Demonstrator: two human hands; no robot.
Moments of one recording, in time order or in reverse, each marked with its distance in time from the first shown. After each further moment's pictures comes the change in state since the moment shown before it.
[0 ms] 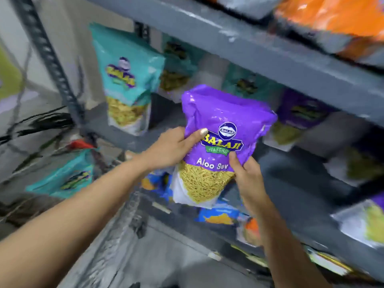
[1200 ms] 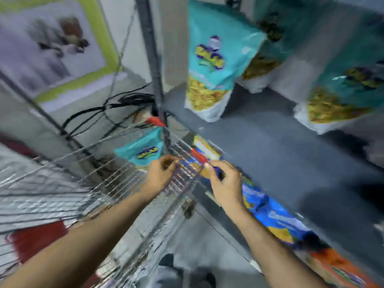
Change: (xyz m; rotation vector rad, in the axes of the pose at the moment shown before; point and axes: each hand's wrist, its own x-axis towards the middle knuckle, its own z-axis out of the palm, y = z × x) left_hand -0.125 -0.214 -0.027 -0.109 0.564 -0.475; right_hand -0.028 0.103 0.167 -0.446 -0.240 -0.242
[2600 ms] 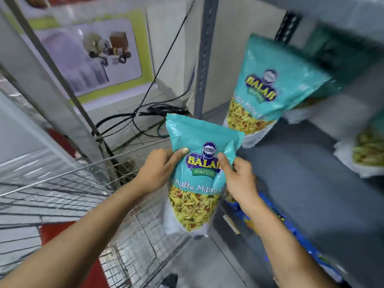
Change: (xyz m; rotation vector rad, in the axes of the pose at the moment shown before) left_hand -0.015 0.074 -0.122 0.170 0.018 0.211; right_hand 0.056 -0.073 0.042 0.196 -0.254 0.129
